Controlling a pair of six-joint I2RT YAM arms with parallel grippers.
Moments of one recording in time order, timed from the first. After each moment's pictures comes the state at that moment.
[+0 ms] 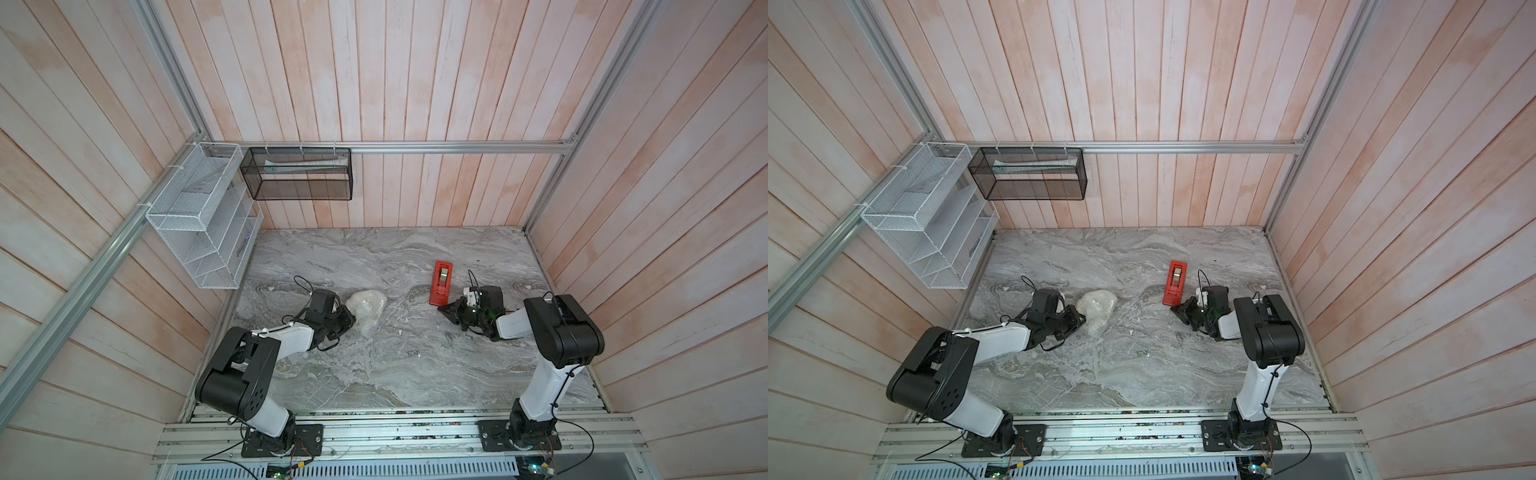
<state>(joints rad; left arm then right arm) -0.33 1.57 0.62 0.11 0.31 -0.90 0.16 1.85 0.60 0.55 -0.67 1.06</state>
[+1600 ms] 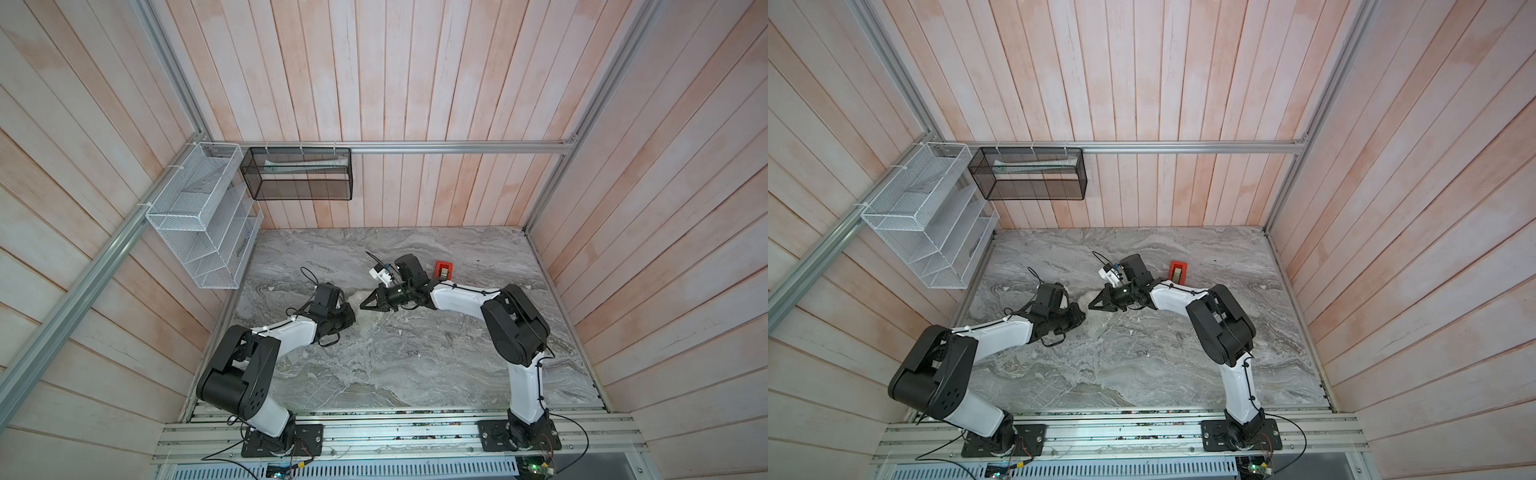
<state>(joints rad) -0.36 1.57 0.71 -0.02 0.22 -0.72 0.69 2.06 1.37 -0.01 -0.88 0.78</state>
